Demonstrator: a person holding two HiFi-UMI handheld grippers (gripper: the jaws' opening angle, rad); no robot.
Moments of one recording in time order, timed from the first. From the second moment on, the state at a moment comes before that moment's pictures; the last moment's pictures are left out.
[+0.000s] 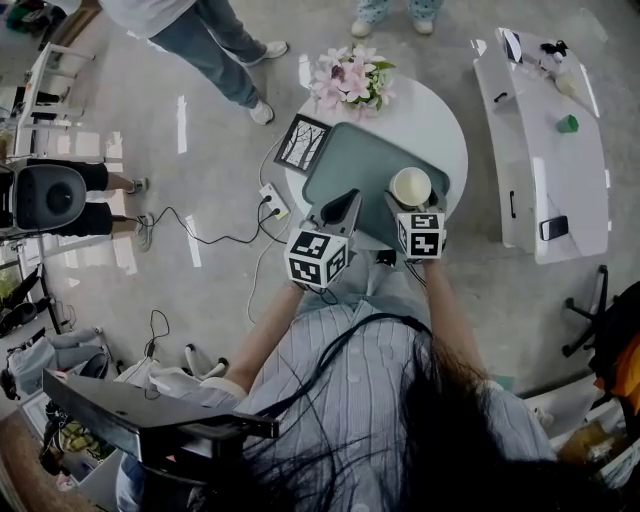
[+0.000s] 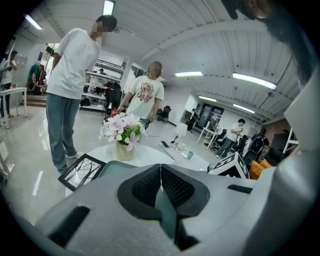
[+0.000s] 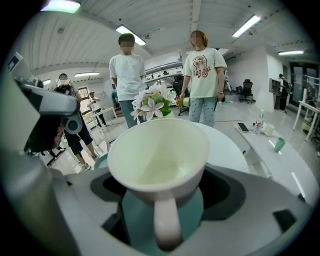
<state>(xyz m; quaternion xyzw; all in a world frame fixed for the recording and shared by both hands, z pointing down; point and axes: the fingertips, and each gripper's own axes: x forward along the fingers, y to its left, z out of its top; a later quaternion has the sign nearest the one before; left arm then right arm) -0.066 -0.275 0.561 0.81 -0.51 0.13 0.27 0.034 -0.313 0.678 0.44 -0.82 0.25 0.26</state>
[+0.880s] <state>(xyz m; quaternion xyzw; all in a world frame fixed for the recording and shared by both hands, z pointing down) -0.041 -0.187 0.519 0.81 -0.53 0.08 0.23 0.049 -0.237 0.577 0.43 -0.85 0.25 0.18</state>
